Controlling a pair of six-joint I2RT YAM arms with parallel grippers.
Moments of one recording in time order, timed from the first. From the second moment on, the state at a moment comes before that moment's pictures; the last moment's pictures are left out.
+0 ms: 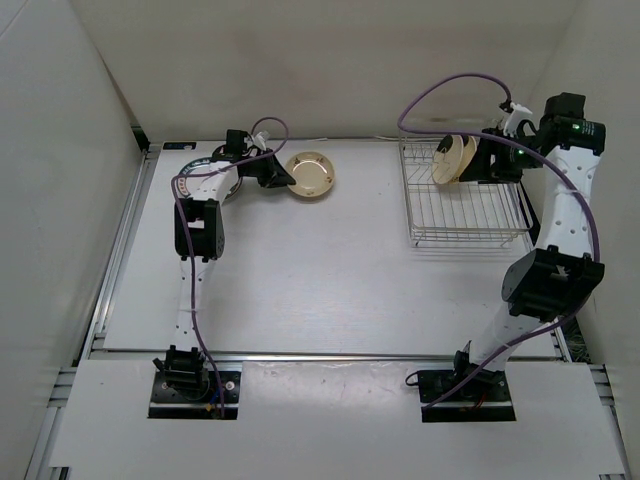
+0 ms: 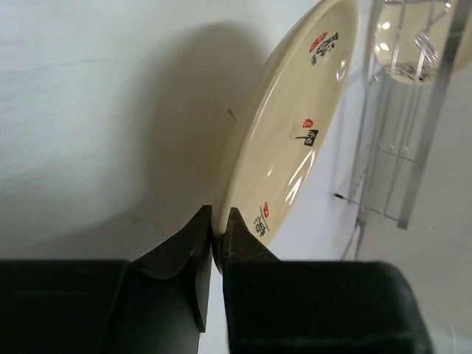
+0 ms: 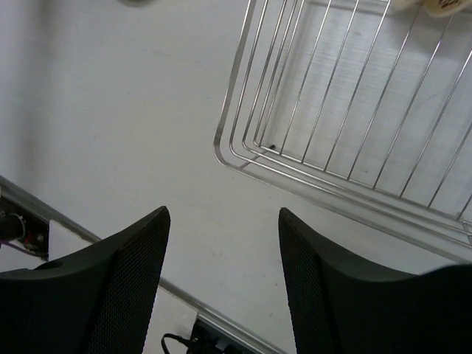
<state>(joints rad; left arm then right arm) -0.11 2.72 2.38 -0.50 0.87 -0.54 -0.24 1.78 2.04 -1.31 -0.68 -0.23</state>
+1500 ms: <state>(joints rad) -0.13 1.96 2.06 -0.66 0.76 -0.22 -0.04 2.23 2.40 -1.00 0.03 -0.02</state>
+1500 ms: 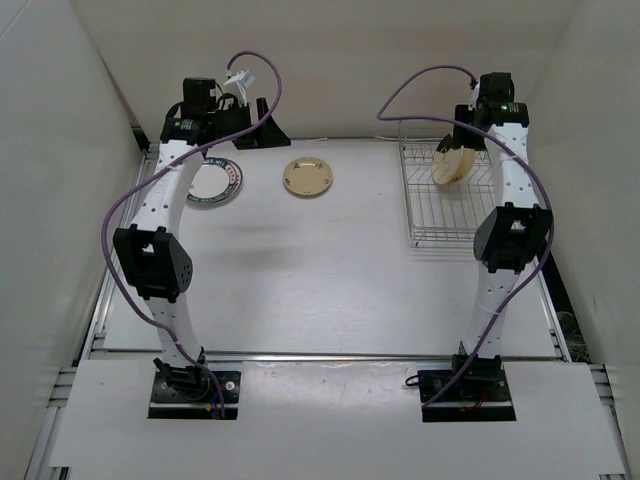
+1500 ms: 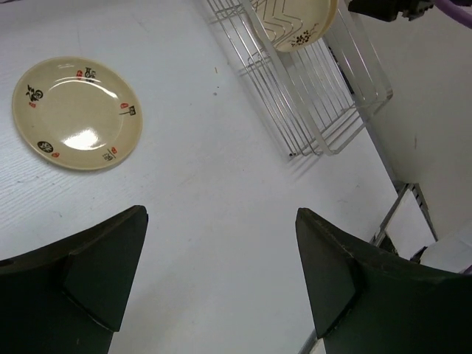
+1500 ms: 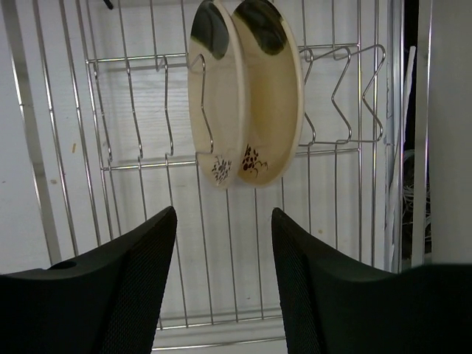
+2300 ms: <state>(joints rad) -0.13 1.93 1.94 -0.75 0.72 -0.15 -0.03 2.47 2.55 -0.94 0.12 -0.05</state>
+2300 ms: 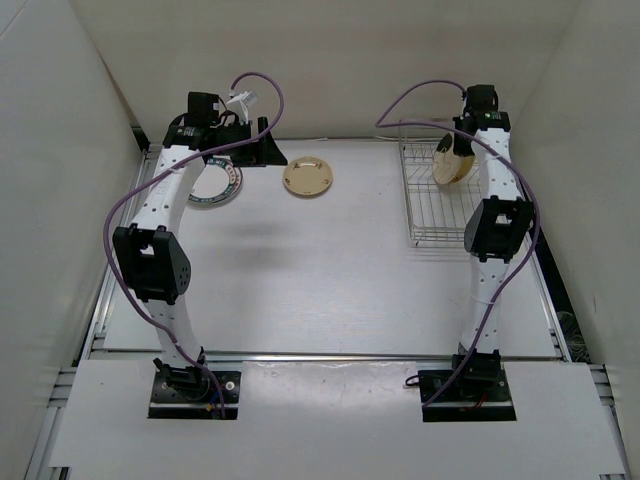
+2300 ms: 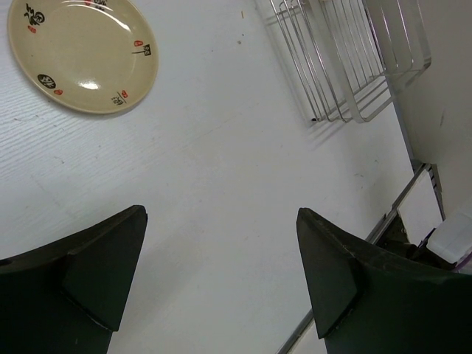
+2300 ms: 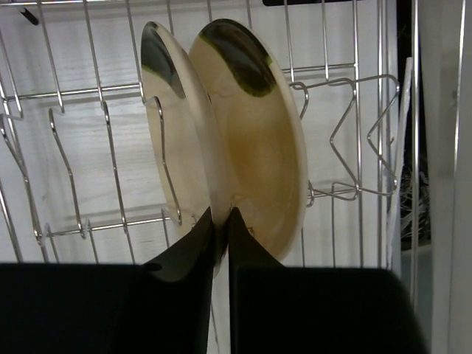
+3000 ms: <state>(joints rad) -0.13 1.93 1.94 -0.75 0.72 -0.15 -0.01 2.15 2.49 -0.92 0.34 -0.13</state>
